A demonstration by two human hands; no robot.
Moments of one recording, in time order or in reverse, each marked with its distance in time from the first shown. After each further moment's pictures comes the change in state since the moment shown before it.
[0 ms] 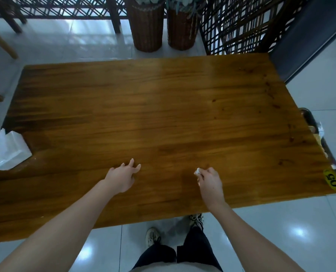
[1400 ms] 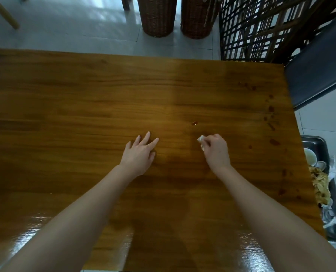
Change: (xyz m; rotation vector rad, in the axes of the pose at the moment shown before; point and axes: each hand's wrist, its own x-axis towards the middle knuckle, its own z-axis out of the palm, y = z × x) left_hand 0.164 0.153 -0.109 -0.197 0.374 -0.056; right_hand 0.265 0.086 -0.094 0.090 0.011 -0.157
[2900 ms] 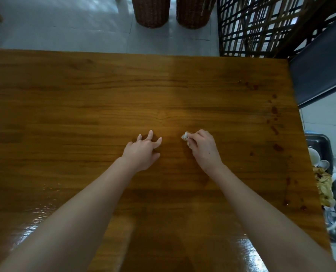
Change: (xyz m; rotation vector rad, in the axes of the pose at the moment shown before) left_hand 0.055 0.021 -0.025 0.057 -0.221 0.018; right_hand 0.037 -0.010 0.017 -0.041 -0.031 -0.275
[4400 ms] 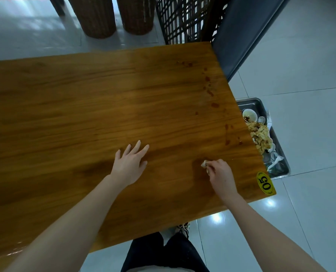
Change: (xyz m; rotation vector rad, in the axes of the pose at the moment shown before) left_hand -0.110 0.074 0.070 -0.015 0.117 0.178; right_hand -0.264 0.056 -0.061 -0.073 0.108 0.447
